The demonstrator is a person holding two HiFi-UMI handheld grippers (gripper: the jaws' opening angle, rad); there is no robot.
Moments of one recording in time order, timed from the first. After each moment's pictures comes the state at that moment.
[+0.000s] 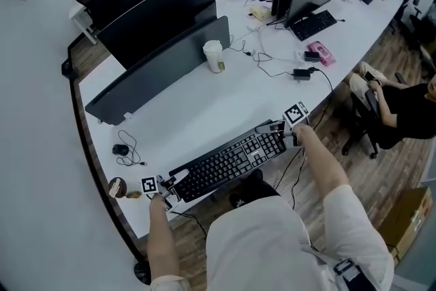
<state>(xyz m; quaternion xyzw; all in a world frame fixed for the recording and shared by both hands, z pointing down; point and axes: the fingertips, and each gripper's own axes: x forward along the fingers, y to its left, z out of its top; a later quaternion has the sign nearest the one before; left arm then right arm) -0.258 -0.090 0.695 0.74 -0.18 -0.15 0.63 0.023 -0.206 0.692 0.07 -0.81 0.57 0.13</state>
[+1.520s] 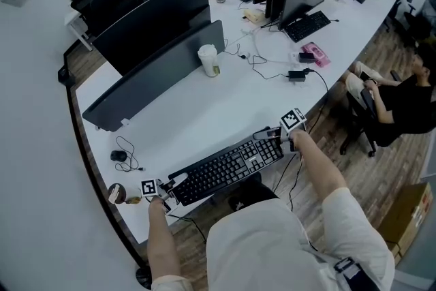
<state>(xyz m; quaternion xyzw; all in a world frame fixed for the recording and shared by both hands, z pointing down) -0.260 -0.093 0.709 0.73 -0.19 -0.12 0.65 0.025 -0.195 0.708 0.08 -0.79 0.59 0.12</state>
